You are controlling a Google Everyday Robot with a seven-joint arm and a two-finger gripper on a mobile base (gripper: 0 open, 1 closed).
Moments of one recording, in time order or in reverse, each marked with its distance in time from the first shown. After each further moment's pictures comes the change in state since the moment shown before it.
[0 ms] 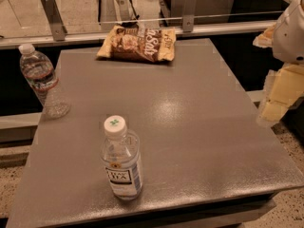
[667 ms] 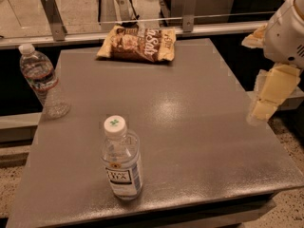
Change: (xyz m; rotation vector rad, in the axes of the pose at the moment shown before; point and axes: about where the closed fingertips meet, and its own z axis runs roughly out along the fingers) arm -0.017 0.000 0.007 -0.019 -0.078 -0.030
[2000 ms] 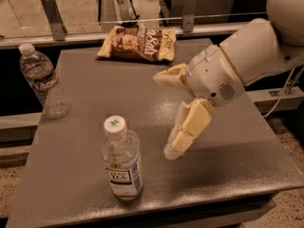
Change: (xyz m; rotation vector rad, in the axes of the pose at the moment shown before) arm -0.147 0.090 0.060 -0.373 -0.604 -0.097
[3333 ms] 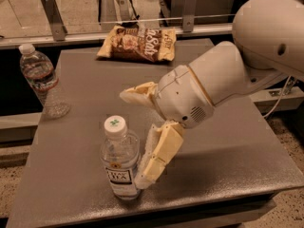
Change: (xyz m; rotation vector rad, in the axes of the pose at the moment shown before) arm -0.035 0.043 0.050 -0.125 -0.118 -0.076
